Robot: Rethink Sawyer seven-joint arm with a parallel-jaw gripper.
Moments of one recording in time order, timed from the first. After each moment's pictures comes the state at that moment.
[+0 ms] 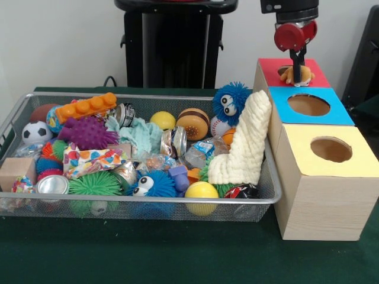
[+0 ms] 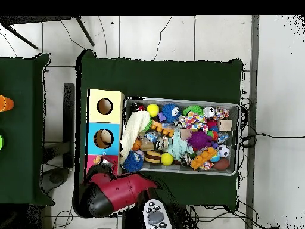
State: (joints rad) arm -0.14 -0.84 0.26 2.18 -0.25 -0.02 1.06
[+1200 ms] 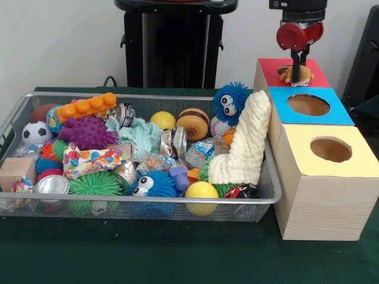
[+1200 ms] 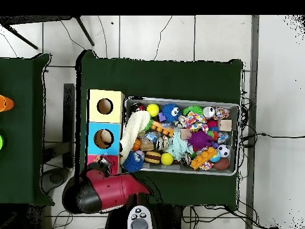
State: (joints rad) arm 0.01 -0.83 0.10 2.11 -0.08 0.10 1.06
